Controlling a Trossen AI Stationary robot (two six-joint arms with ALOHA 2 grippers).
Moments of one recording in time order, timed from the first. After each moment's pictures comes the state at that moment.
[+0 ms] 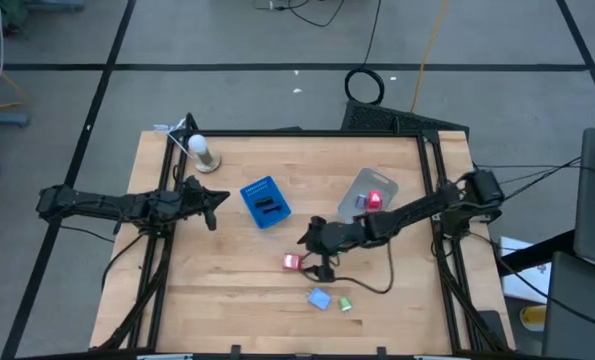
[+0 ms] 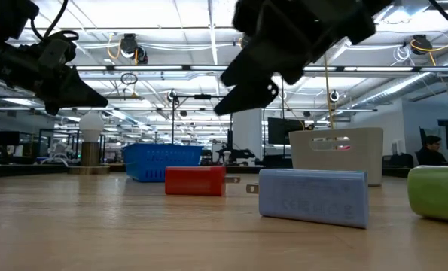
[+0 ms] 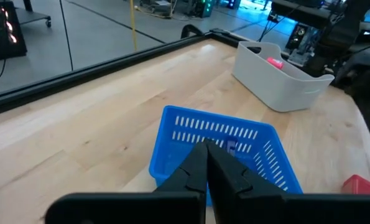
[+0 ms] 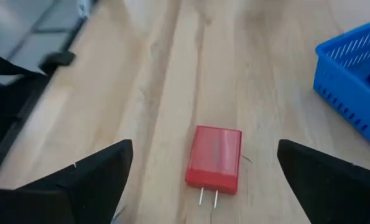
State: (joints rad) left arm -0.07 0.33 0.12 -0.10 -0.50 -0.38; right arm 0.22 1.72 0.98 0.15 -0.03 0.20
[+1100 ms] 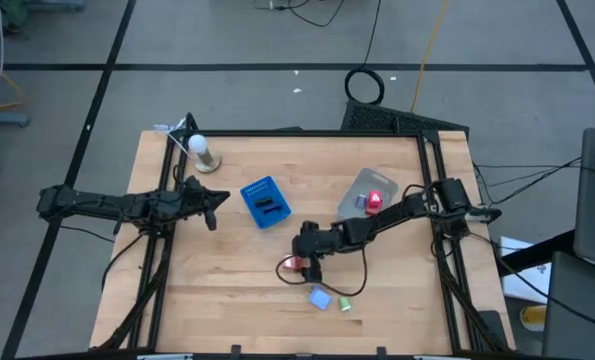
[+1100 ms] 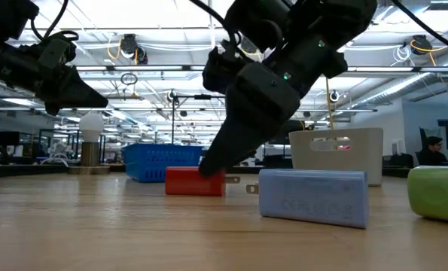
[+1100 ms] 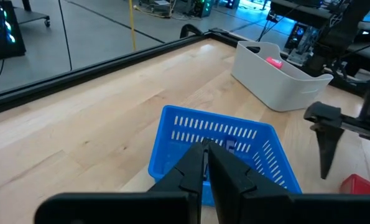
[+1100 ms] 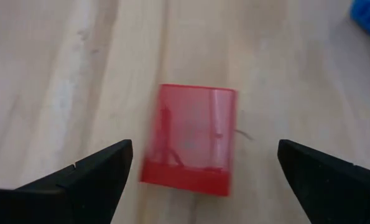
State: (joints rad) left arm -0.07 0.33 0.12 -0.10 -0.50 -0.38; right arm 0.20 1.98 1.12 0.07 -0.02 0.21
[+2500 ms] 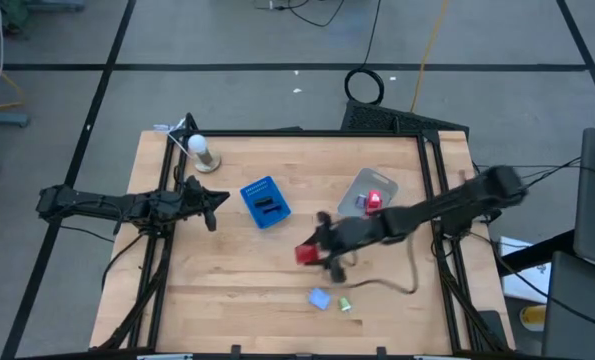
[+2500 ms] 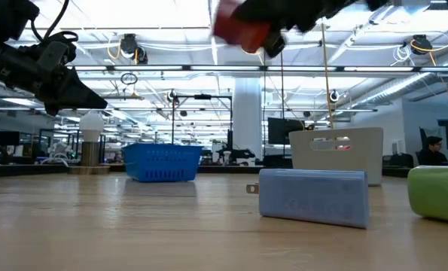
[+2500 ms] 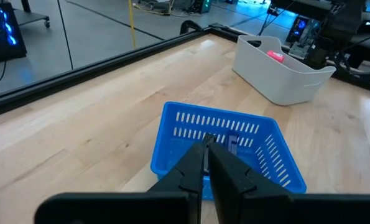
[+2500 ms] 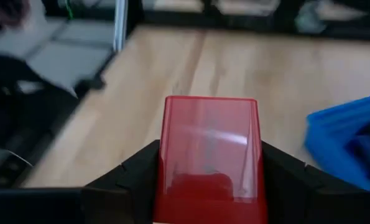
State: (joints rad) left arm -0.07 0.33 0.12 -0.12 -0.49 -0.36; right arm 0.25 1.57 0.98 0.13 0.00 0.08
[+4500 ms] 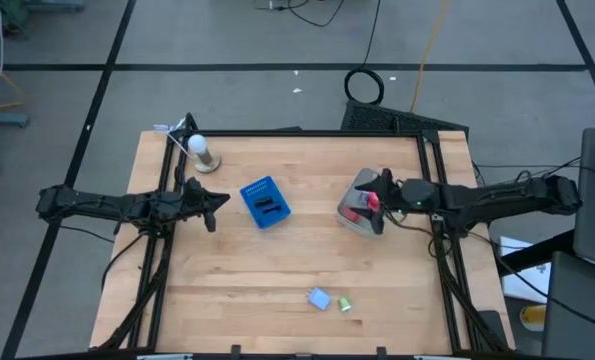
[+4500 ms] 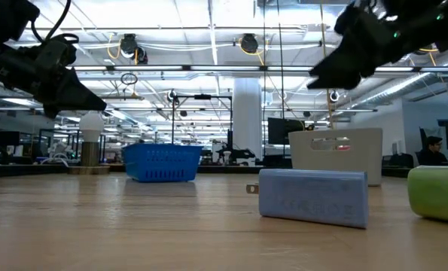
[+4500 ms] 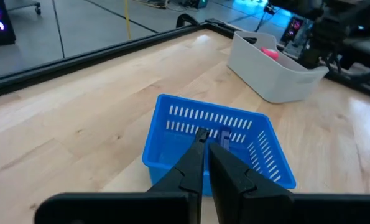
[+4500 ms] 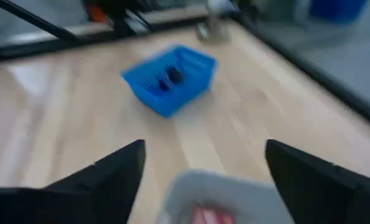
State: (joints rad) left arm -0.07 0.33 0.12 -0.13 -0.47 -0.41; right arm -0.04 0.85 0.42 0.07 0.18 0.16
